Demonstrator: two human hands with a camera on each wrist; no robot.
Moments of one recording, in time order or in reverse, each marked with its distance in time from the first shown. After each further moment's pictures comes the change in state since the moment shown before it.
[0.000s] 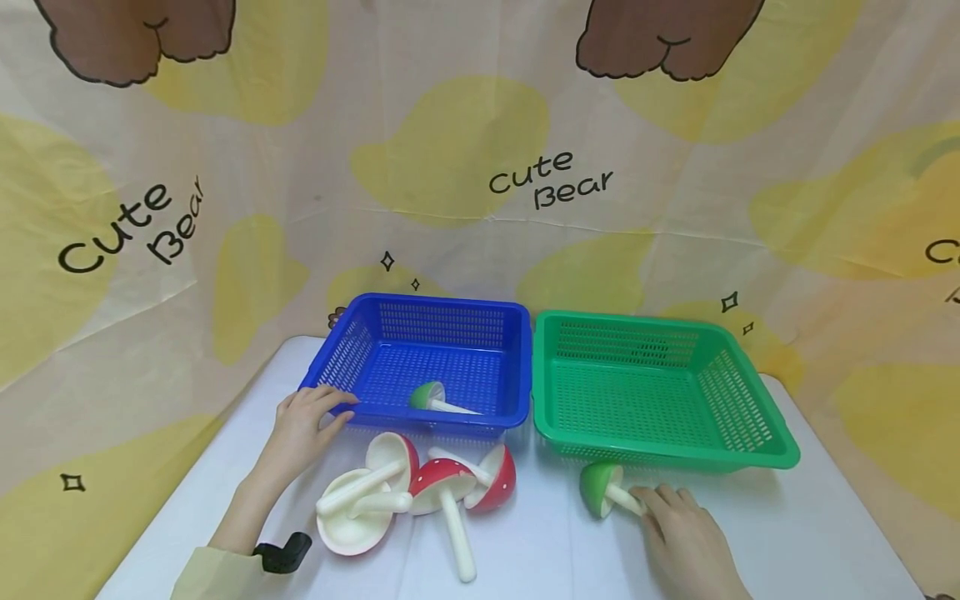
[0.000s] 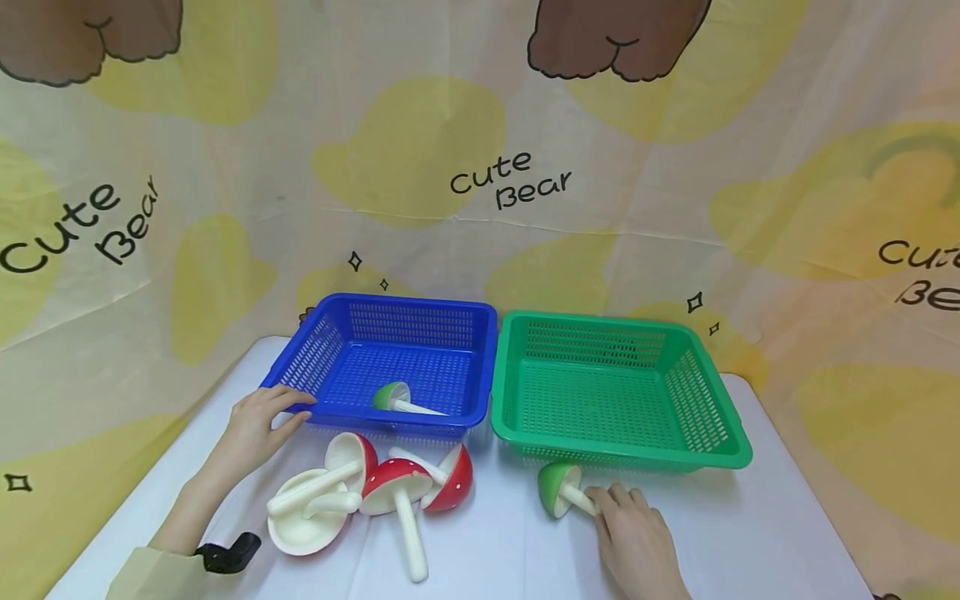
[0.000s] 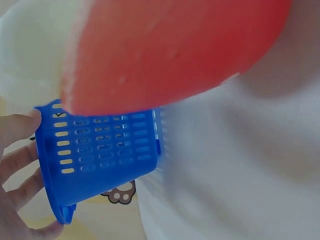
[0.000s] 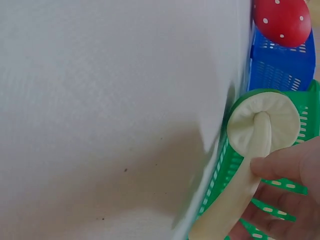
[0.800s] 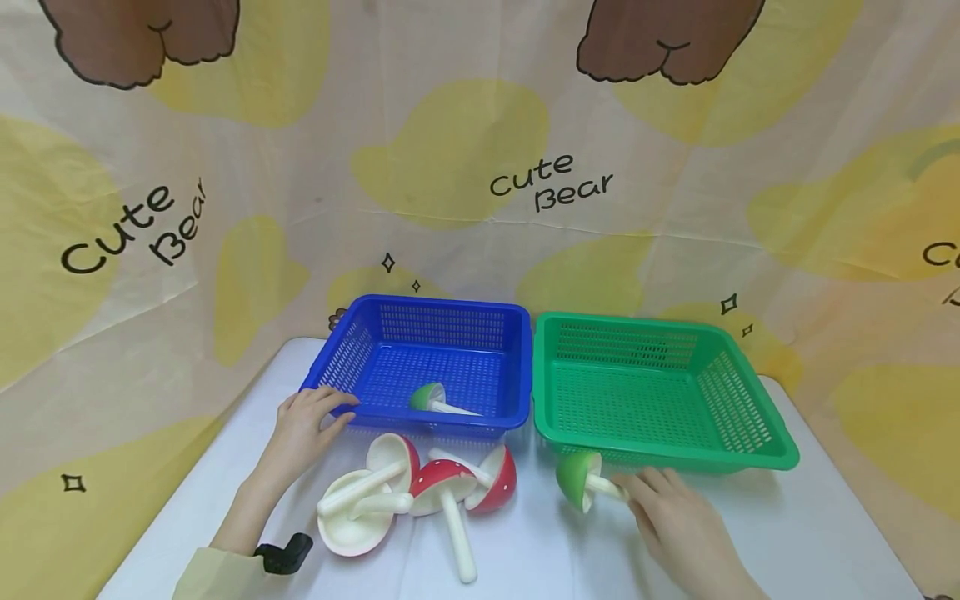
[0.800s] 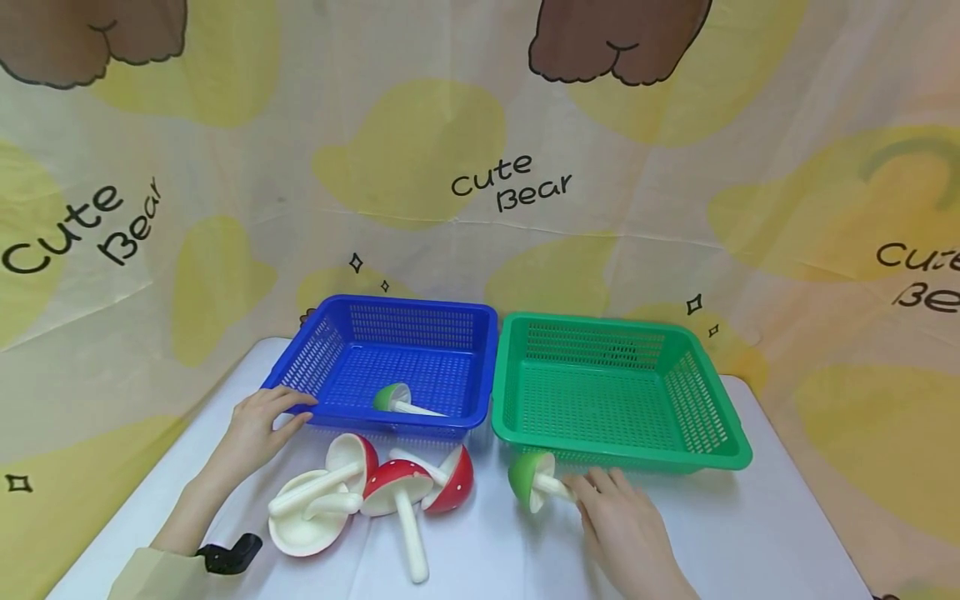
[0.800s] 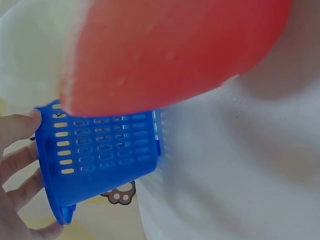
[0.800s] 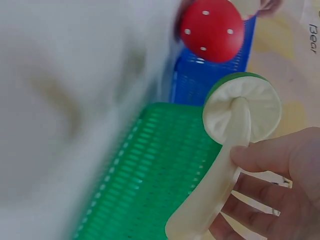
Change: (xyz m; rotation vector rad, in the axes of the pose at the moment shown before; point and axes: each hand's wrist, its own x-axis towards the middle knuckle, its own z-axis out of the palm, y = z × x) left_hand 0.000 0.000 -0.001 -0.001 -0.008 -0.007; right_hand 0.012 -0.030 -0.042 -0.066 0.244 -0.337
